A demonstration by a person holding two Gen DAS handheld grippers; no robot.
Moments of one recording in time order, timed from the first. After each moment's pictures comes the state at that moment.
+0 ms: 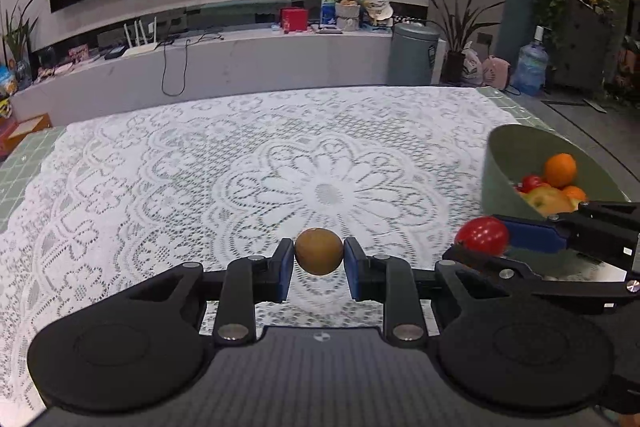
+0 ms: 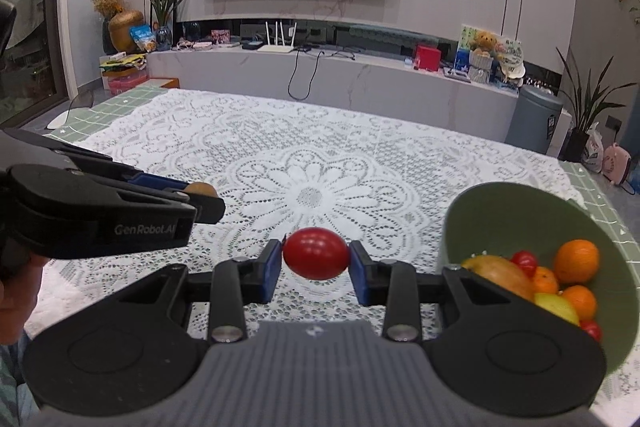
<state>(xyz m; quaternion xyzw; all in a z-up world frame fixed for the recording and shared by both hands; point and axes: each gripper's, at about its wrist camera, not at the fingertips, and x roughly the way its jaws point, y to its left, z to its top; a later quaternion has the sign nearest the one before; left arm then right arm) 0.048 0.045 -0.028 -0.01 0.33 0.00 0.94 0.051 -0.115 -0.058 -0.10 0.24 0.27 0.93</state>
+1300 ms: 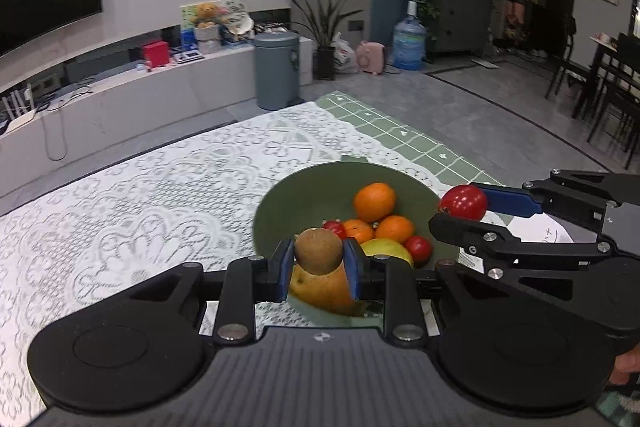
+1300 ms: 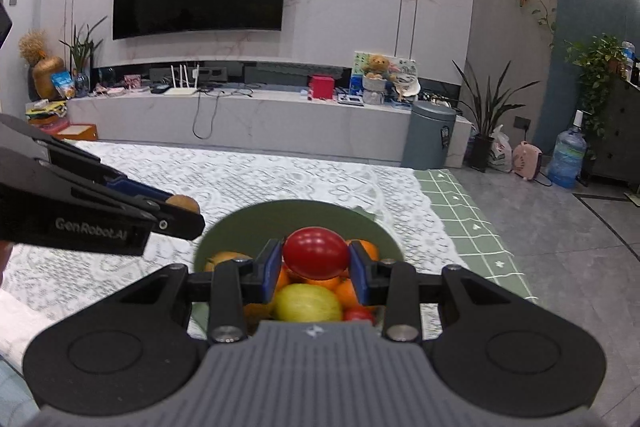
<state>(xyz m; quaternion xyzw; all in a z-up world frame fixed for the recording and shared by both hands) 0.081 -0.099 0.023 0.06 0.33 -0.17 0.93 0.041 -0.281 -0.012 -0.07 0.20 0.14 0.97</state>
